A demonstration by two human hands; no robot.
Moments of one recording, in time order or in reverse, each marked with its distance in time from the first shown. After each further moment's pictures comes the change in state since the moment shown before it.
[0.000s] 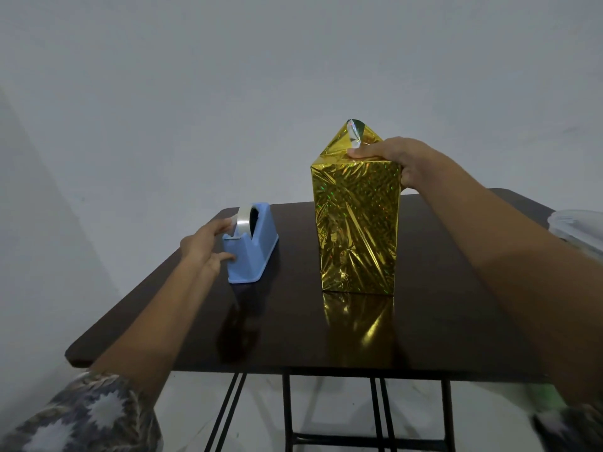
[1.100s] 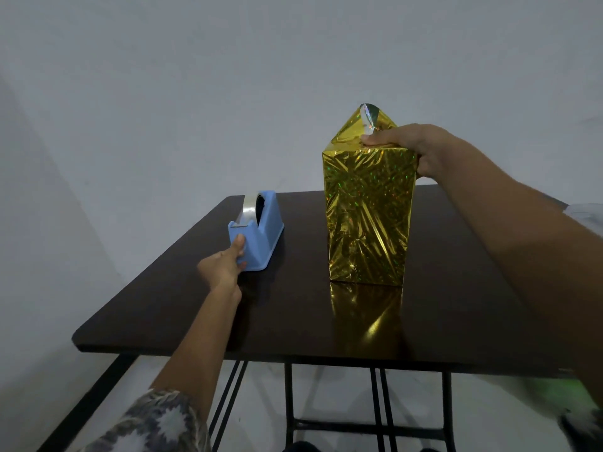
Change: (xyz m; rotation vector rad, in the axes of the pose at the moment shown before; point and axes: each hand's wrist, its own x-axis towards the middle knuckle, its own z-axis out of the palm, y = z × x) left_hand -0.017 -0.060 -0.001 -0.036 0.267 -0.030; right_hand -0.001 0.003 0.001 0.047 -0.029 -0.001
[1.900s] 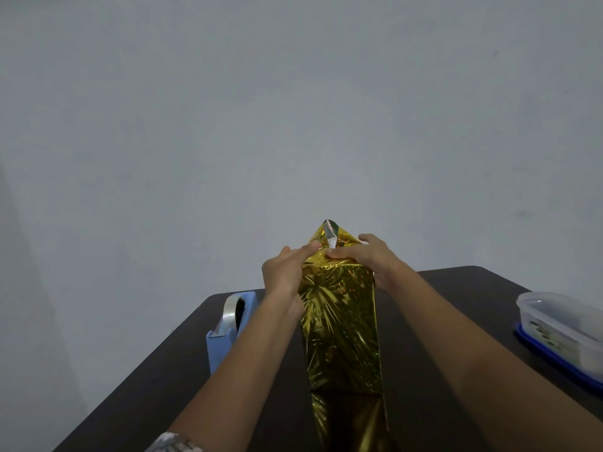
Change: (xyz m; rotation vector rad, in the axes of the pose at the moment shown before) left_hand -0.124 0.108 0.122 -0.096 -0.605 0.046; right_hand 0.020 0.017 -0.004 0.175 0.131 -0.166
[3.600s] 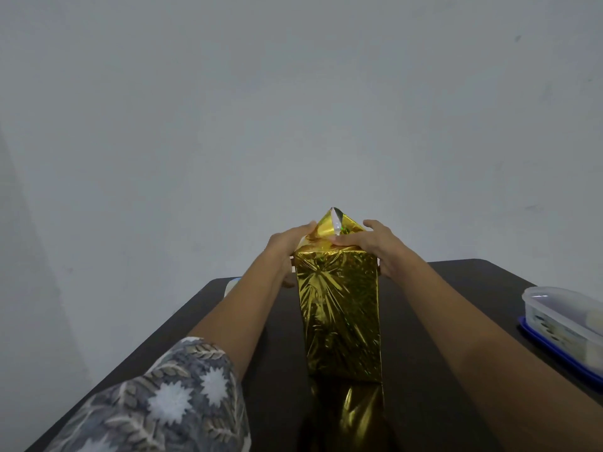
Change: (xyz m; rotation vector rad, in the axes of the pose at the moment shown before) left_hand 0.031 0.017 0.001 0.461 -0.038 -0.218; right_hand -0.004 -0.006 -0.003 -0.044 -0.016 0.020
